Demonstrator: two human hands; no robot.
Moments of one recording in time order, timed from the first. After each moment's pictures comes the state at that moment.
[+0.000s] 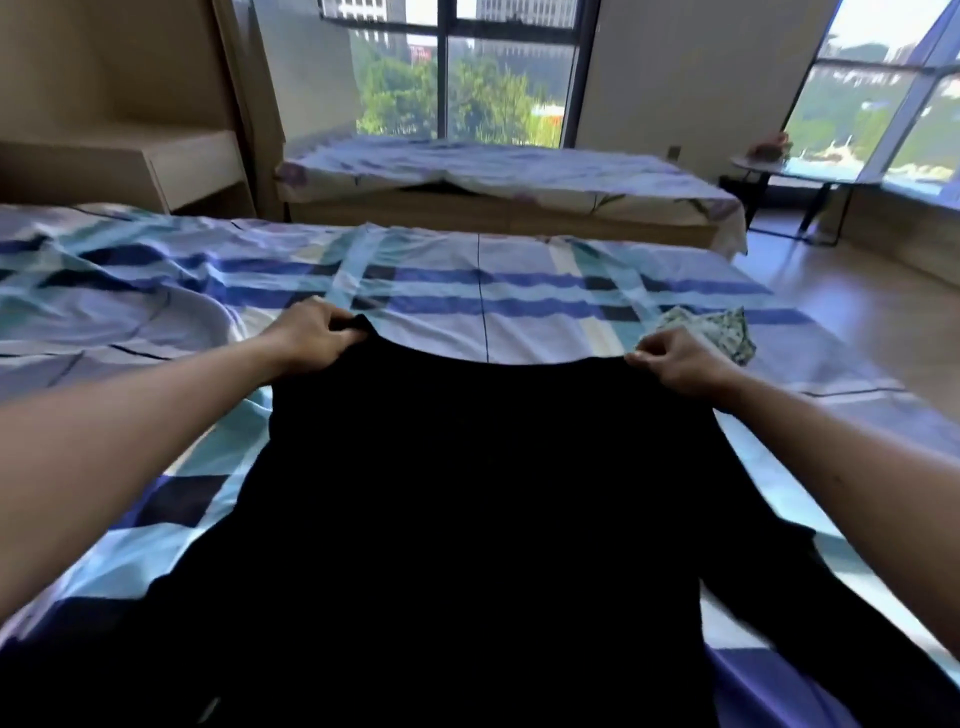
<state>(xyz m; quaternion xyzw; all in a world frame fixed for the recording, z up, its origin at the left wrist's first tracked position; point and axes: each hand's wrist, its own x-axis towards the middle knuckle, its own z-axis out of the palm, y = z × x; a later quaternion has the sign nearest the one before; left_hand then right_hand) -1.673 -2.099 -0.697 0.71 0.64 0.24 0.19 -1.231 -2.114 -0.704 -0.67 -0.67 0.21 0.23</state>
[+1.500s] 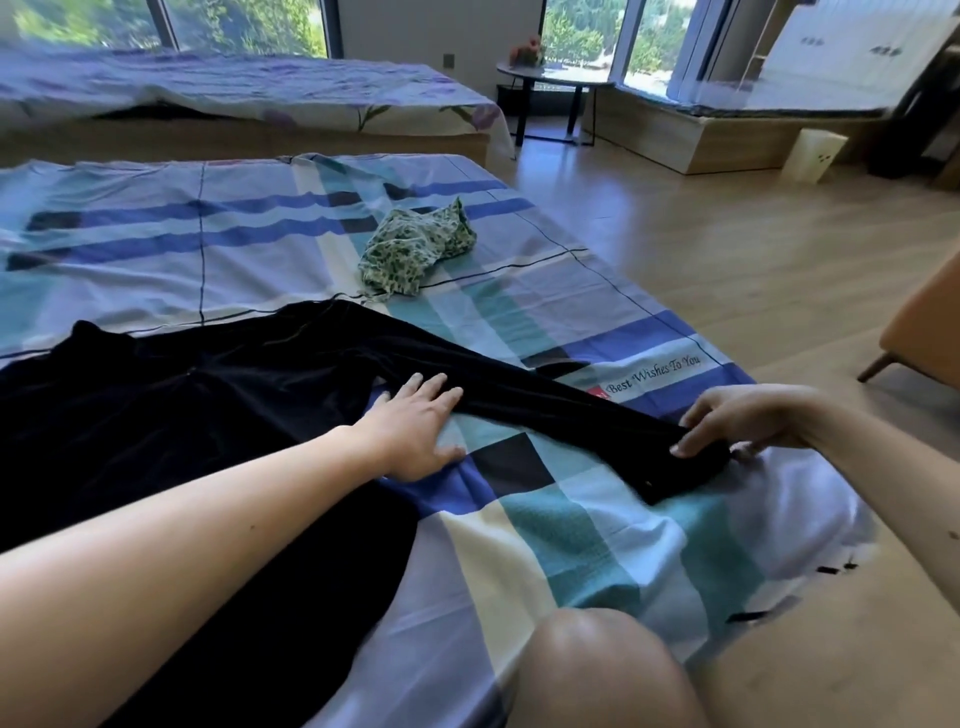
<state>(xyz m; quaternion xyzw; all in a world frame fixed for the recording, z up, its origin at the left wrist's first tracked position) -1.296 -2.282 -0.789 0.92 0.38 -0.09 0.11 -0.961 -2.438 -0.728 -0.82 -0.41 0.40 0.00</state>
